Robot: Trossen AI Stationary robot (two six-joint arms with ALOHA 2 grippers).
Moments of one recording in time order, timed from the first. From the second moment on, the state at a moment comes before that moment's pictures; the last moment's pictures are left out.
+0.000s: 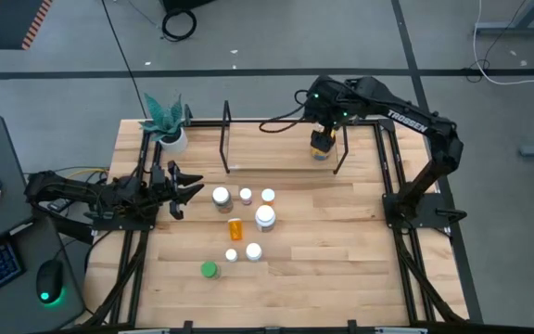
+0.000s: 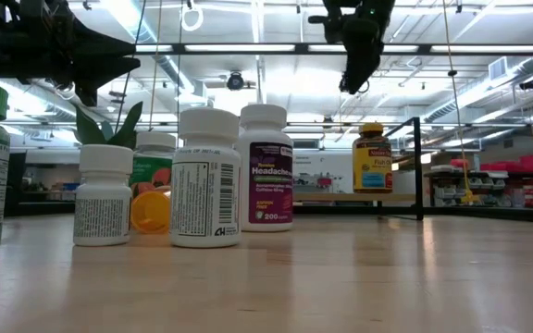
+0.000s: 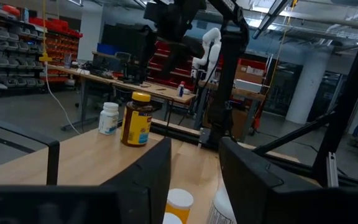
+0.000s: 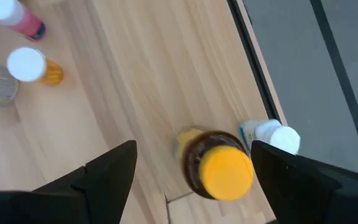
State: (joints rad) left arm -0.13 0.29 0.03 0.45 -0.40 -0.16; right arm -0.48 1.61 1.77 -1.30 0.05 -0.13
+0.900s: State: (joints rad) left arm -0.13 0.29 0.03 0.44 -0.40 -0.04; right arm -0.15 1.62 1.52 -0.76 0.00 -0.11
